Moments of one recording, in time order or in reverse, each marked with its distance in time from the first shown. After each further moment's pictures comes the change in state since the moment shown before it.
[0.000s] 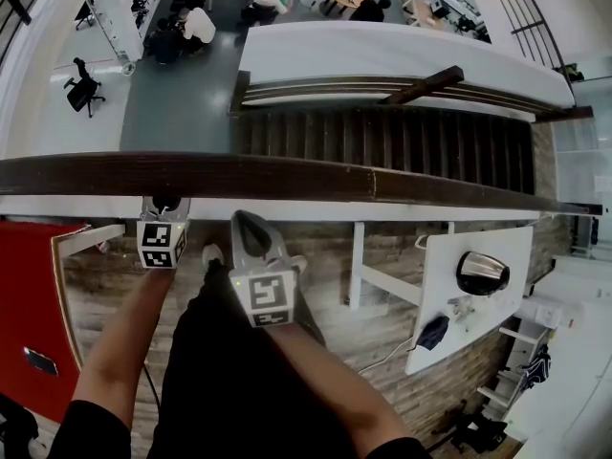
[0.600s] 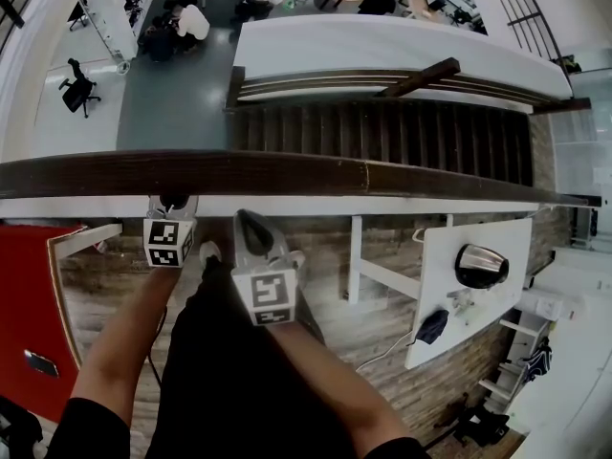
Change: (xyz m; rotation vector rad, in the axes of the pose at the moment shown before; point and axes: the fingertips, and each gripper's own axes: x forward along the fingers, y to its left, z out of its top) left arm 0.011 -0.032 -0.002 -0.010 0.013 -0.049; right arm -0.009 -0.014 -0.013 0.019 0.022 -0.031
